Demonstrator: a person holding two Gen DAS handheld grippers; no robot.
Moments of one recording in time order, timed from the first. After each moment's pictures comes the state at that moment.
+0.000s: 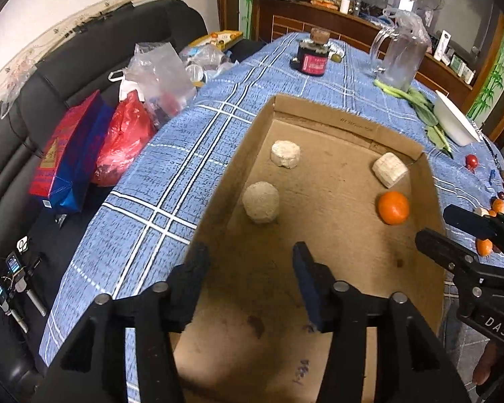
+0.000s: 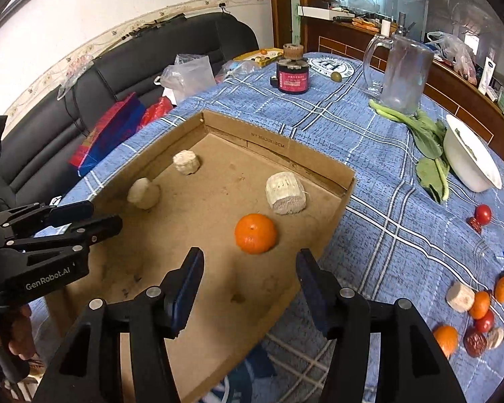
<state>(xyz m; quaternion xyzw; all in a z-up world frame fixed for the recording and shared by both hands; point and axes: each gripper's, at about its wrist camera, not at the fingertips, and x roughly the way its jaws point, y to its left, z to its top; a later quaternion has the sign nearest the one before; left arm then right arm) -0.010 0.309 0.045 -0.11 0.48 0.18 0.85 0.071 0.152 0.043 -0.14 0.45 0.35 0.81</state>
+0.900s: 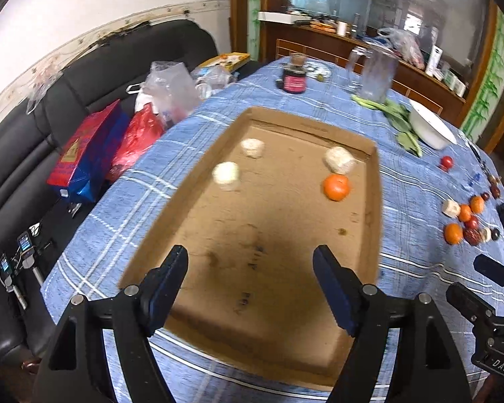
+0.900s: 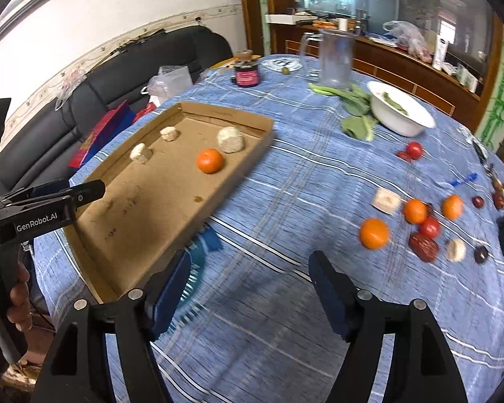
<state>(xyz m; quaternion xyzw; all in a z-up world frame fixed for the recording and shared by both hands) -0.054 0.228 0.077 -0.11 0.44 0.21 0.87 0.007 0.028 0.067 -0.11 0.44 0.31 0.83</state>
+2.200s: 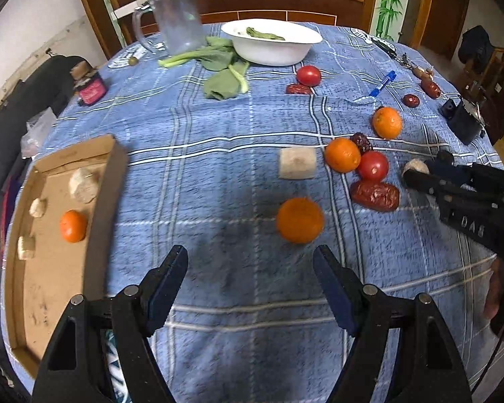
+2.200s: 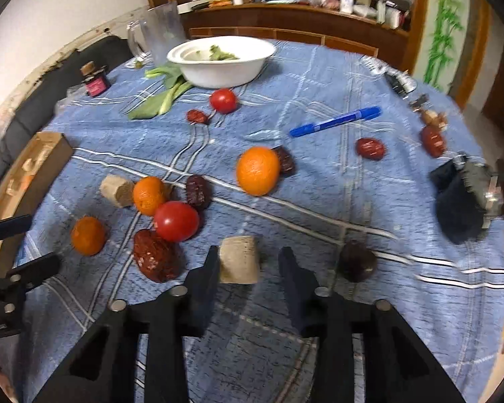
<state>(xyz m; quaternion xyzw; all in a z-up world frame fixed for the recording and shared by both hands) 0.098 0.010 0.025 0.02 0.52 0.04 0.85 0.164 -0.167 0.003 -0.07 0.48 0.22 0.85</state>
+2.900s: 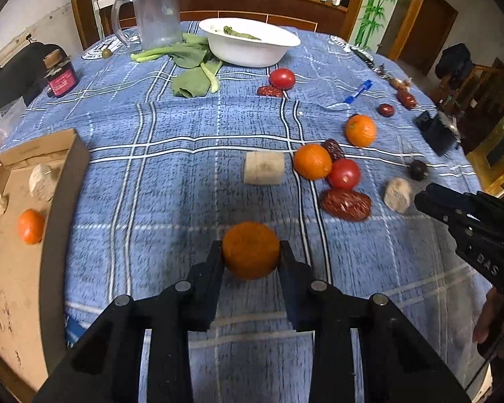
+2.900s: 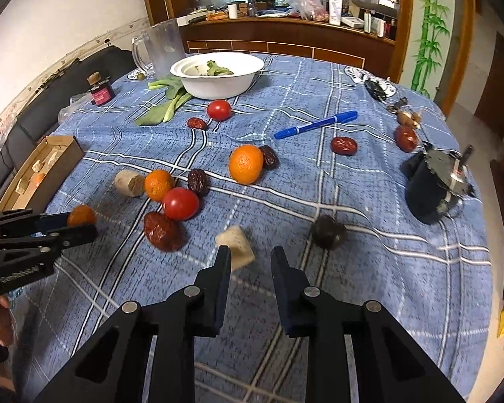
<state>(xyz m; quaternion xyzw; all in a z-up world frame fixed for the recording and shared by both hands) 0.093 0.014 0.021 -0.04 0.51 -0.02 0.86 0.127 -0.191 0.026 -0.07 0.46 0.20 0.86</state>
